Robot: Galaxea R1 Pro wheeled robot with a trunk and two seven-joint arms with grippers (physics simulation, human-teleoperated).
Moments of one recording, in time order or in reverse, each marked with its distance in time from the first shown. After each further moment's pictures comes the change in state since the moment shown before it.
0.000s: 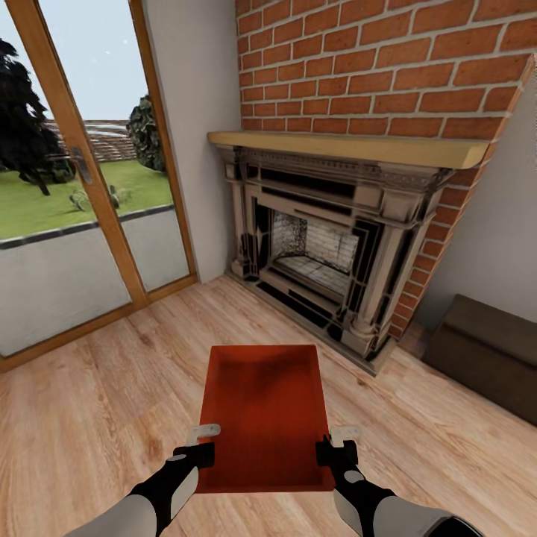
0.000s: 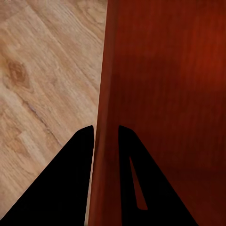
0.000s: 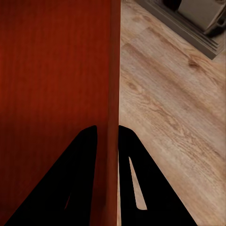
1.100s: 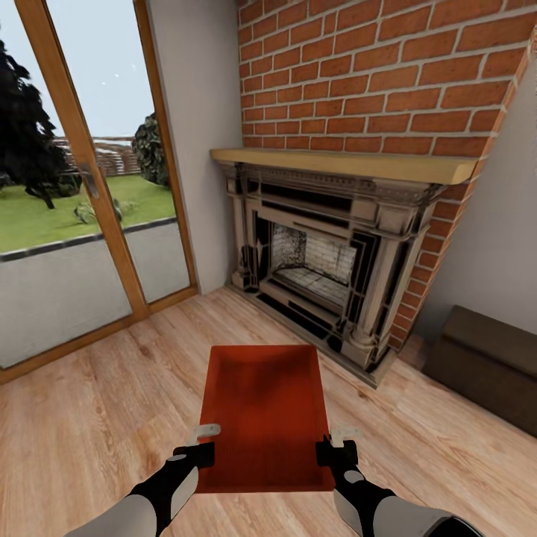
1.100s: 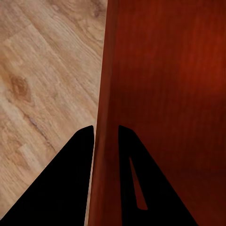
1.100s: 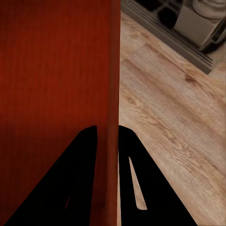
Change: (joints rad) left arm 0.000 0.000 0.000 0.000 0.000 0.000 0.000; right arm 0.000 0.000 0.000 0.000 0.000 0.000 0.000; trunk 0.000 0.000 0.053
